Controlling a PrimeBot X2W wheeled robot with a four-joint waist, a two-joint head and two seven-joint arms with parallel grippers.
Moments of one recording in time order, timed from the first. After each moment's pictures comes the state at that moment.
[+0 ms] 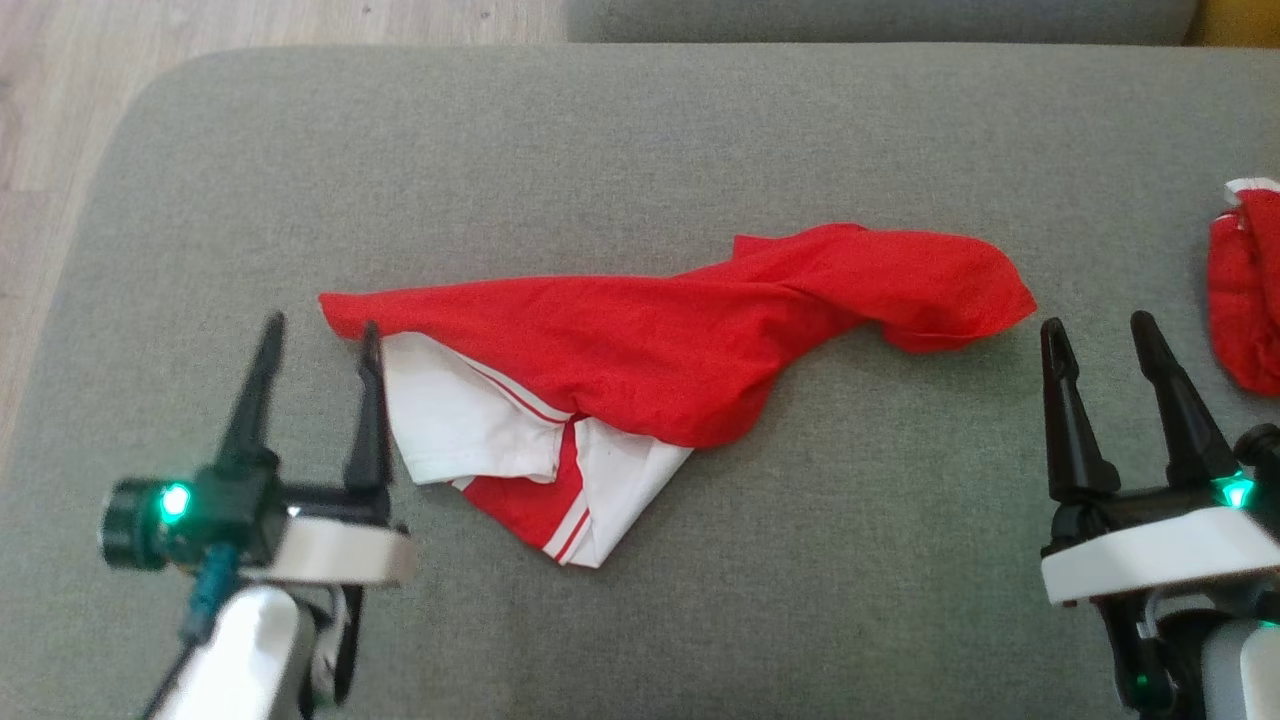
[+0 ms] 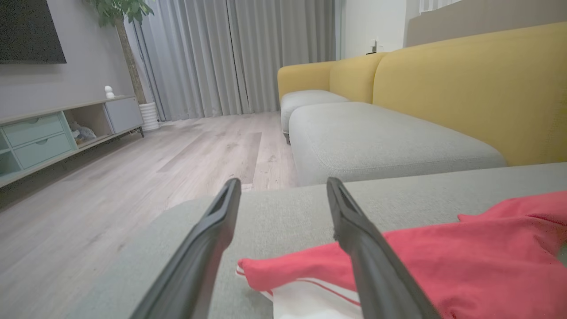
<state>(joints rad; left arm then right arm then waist) -0.22 0.29 -0.34 0.15 -0.30 0.19 -0.23 0.05 -0.04 -0.04 -0.25 0.22 0.13 0.11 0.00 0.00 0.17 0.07</state>
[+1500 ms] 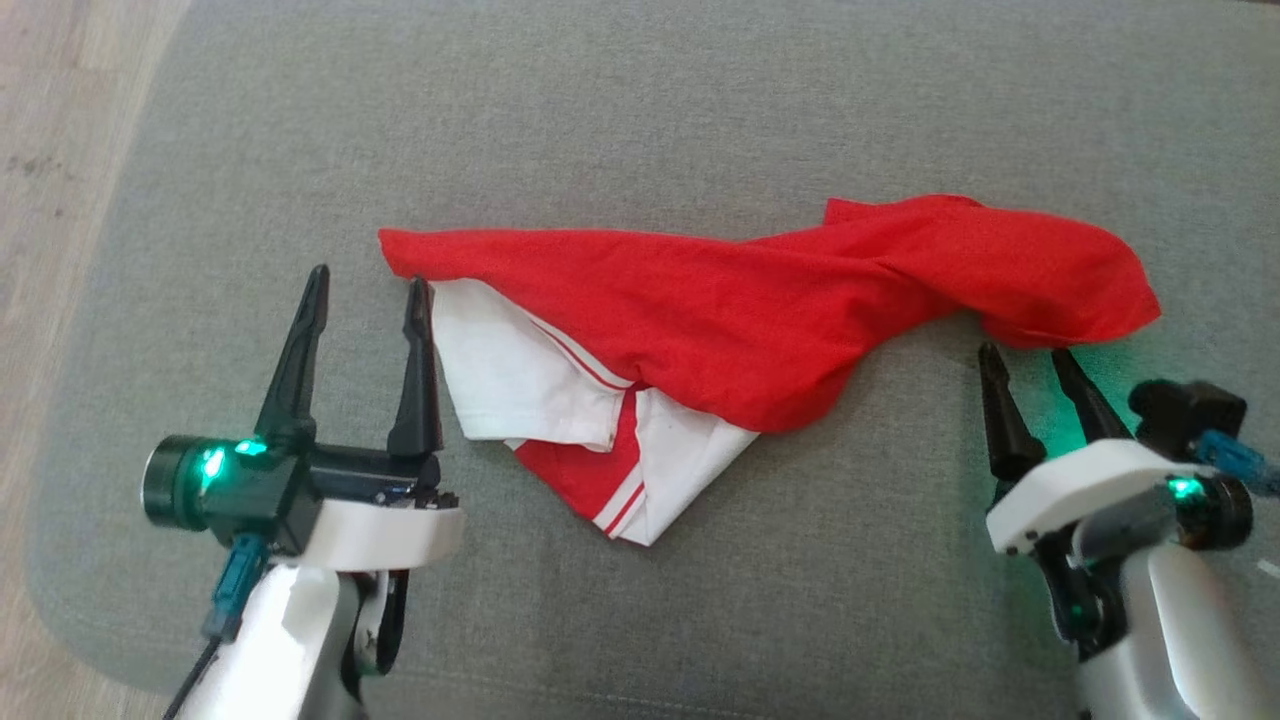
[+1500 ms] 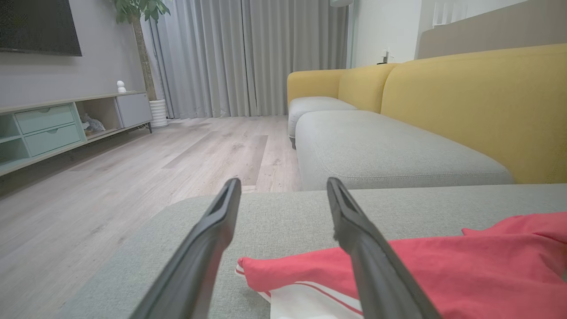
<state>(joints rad) -0.23 0.23 -0.36 0.06 -0.29 0.17 -0.25 -0.16 -0.04 -0.04 0.26 0.24 0.13 0.10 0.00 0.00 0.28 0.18</state>
